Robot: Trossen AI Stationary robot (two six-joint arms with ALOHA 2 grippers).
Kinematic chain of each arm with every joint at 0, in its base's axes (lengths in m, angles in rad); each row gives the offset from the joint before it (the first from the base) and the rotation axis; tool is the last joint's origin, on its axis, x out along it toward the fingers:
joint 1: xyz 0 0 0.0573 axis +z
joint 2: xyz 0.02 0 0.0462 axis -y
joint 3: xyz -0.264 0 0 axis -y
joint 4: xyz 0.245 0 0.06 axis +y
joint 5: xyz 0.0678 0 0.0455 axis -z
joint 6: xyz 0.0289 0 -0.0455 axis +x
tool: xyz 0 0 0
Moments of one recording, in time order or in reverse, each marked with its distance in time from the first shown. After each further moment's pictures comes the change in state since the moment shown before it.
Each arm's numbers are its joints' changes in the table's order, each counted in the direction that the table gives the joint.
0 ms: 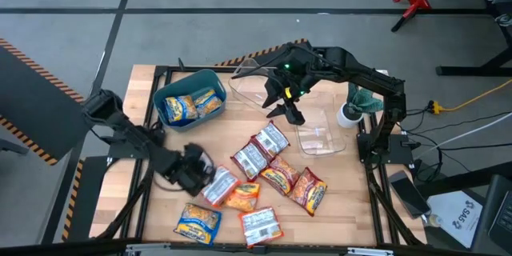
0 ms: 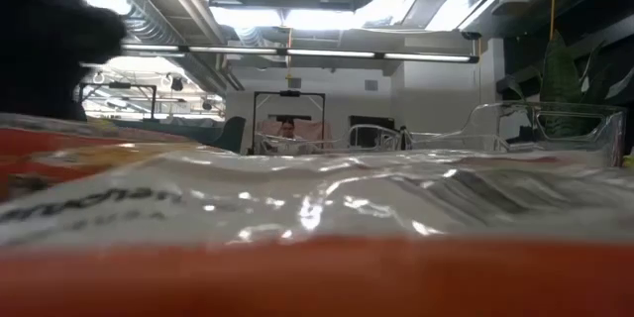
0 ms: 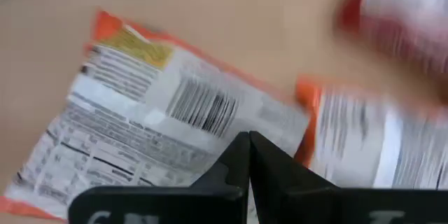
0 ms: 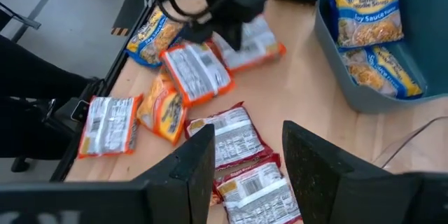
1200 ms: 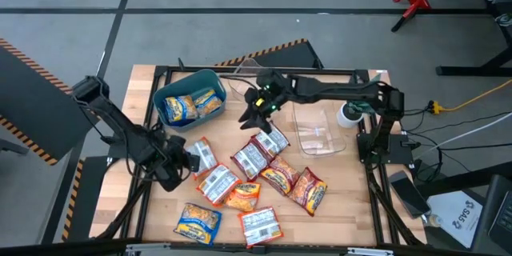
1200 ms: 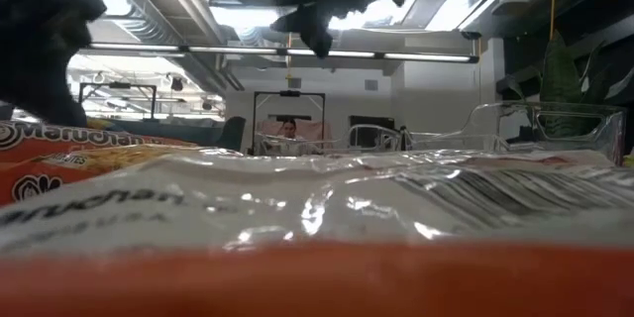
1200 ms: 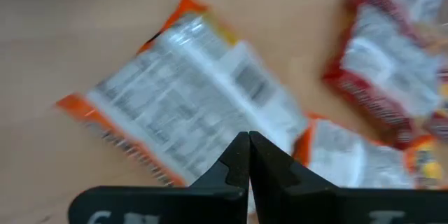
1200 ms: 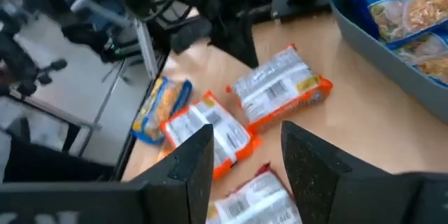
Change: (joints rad) left arm -0.131 0.314 -0.196 0.035 -0.143 -0.270; right arm -0.032 -0.017 -0.674 -0.961 -0.186 0.459
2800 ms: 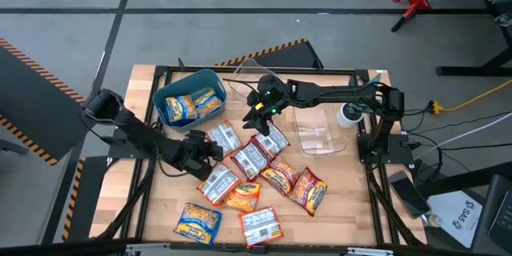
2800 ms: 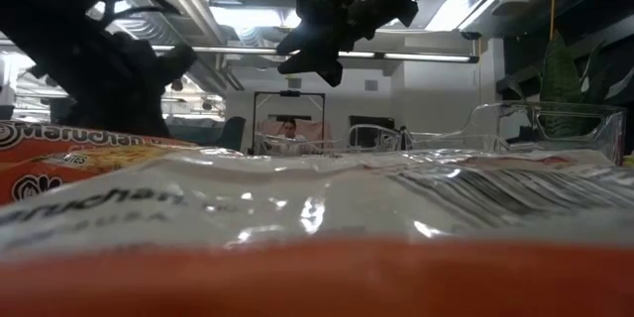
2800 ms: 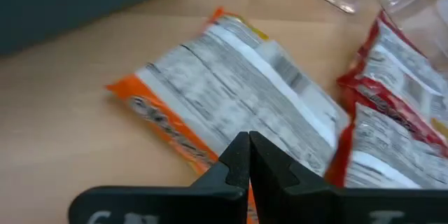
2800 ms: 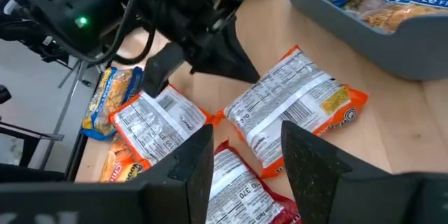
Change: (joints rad) left arm 0.303 -0.320 0.015 -0.391 -0.207 0.318; right arm 0.000 0.001 -0.119 -0.061 0.144 0.028
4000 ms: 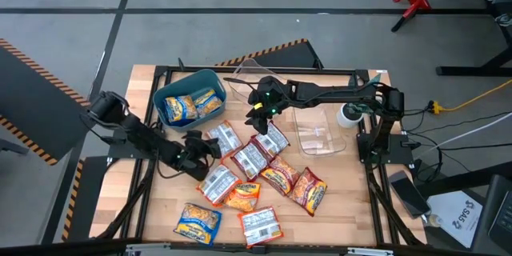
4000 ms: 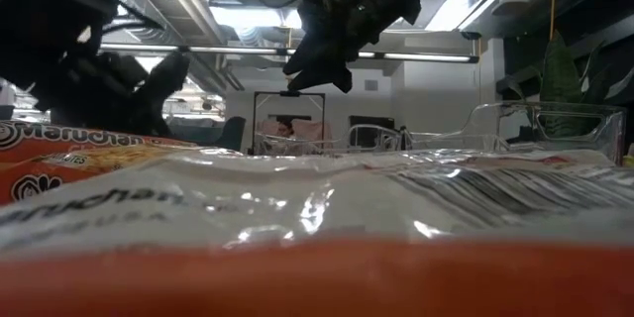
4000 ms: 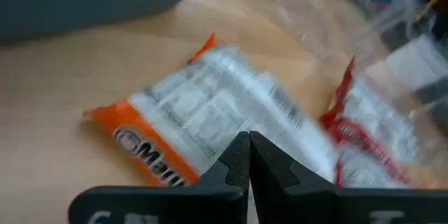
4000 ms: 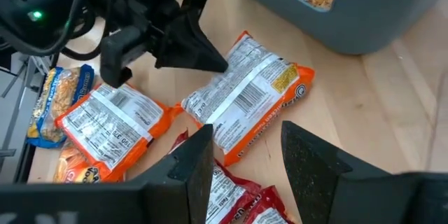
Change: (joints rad) left arm -0.017 -0.062 -0.156 -0.377 -0.174 0.011; right arm 0.000 0.000 0.001 0.070 0.154 0.013
